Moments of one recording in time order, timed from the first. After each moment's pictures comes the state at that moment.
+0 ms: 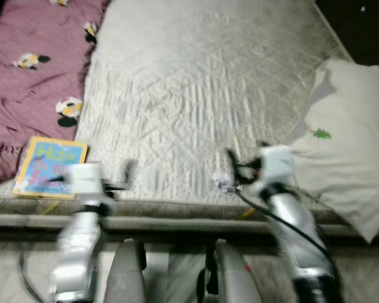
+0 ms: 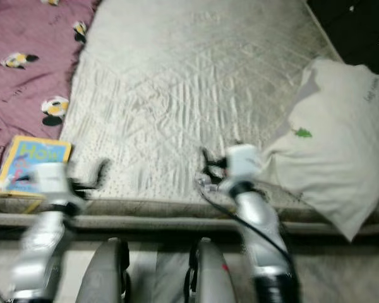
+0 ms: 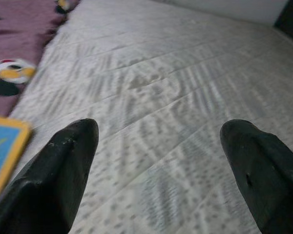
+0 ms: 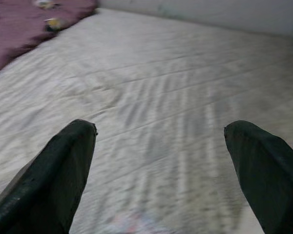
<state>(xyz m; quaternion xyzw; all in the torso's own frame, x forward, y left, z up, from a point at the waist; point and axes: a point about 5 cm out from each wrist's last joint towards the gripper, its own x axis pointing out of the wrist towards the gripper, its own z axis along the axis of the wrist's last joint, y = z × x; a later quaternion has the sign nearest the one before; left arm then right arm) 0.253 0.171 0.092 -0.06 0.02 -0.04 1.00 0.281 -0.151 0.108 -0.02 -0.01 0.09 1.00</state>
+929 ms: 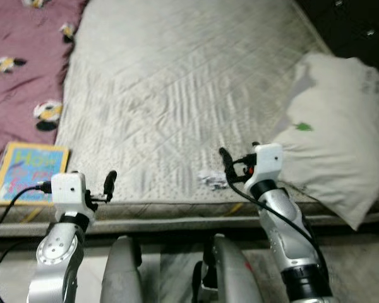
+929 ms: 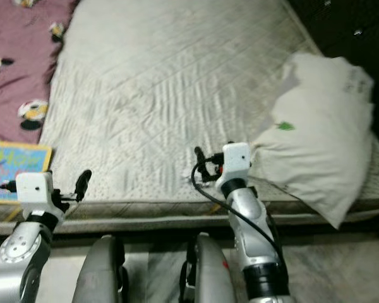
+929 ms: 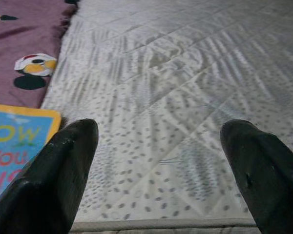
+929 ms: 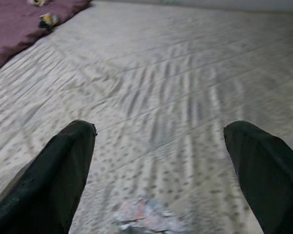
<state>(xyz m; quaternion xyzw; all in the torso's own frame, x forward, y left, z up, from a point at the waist) 0.234 0.212 0.087 0.02 0.05 0.01 1.00 0.294 -0.131 0.104 0.01 0.01 0.12 0.99</state>
